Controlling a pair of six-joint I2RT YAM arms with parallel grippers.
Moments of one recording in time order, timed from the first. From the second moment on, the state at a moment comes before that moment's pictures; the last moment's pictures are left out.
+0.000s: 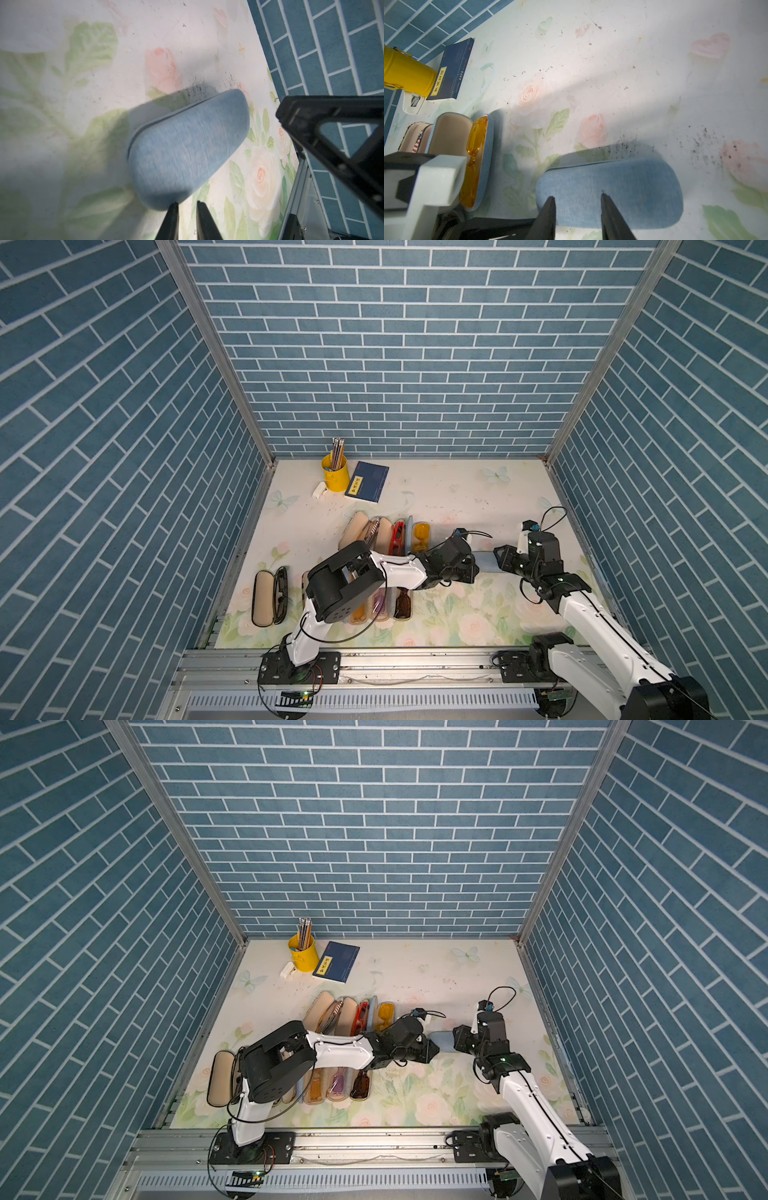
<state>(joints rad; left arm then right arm) -1.07 2.07 1.22 0.19 0.13 -0.81 0.21 0.89 0.45 -0.30 -0.14 0.44</state>
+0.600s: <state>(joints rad) -1.05 2.22 1.43 0.16 0.12 -0.80 0.20 0.87 0.44 -0.29 -0.14 0.44</state>
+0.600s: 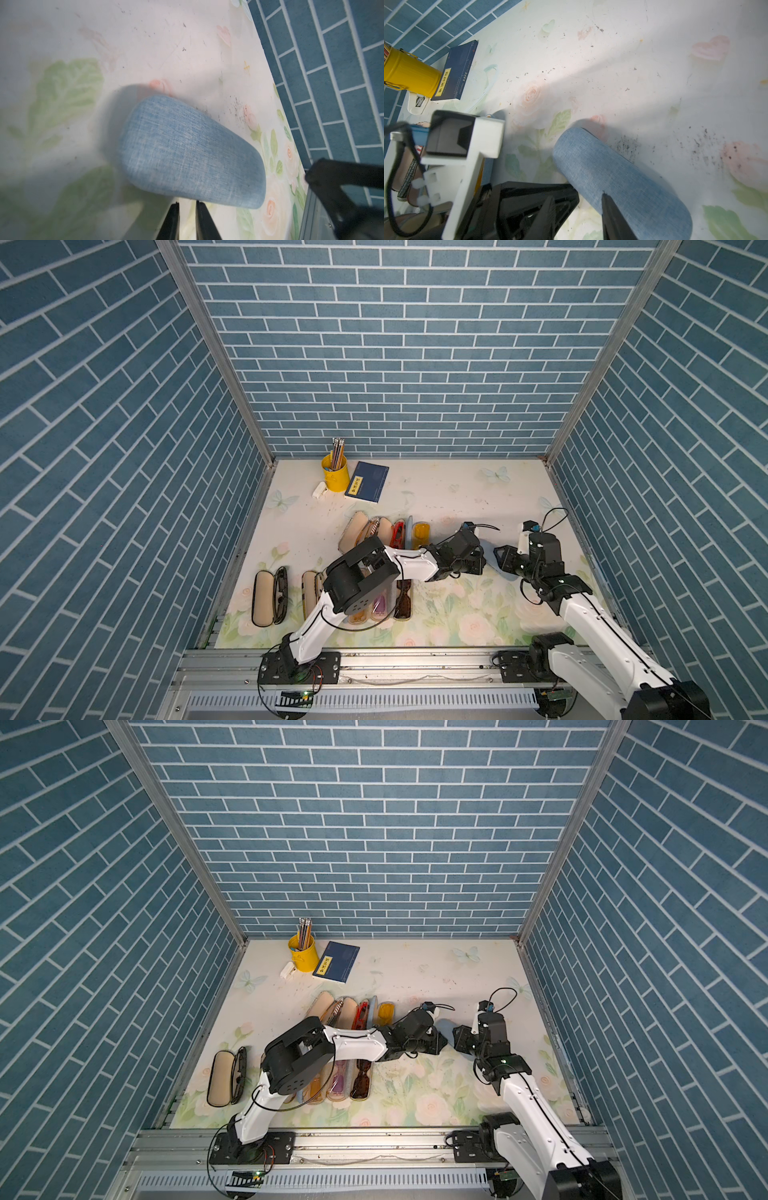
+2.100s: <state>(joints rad) -0.85 0.97 0.80 -0.18 -0.26 -0.62 0.59 1.52 0.65 0.05 -0.14 0.56</state>
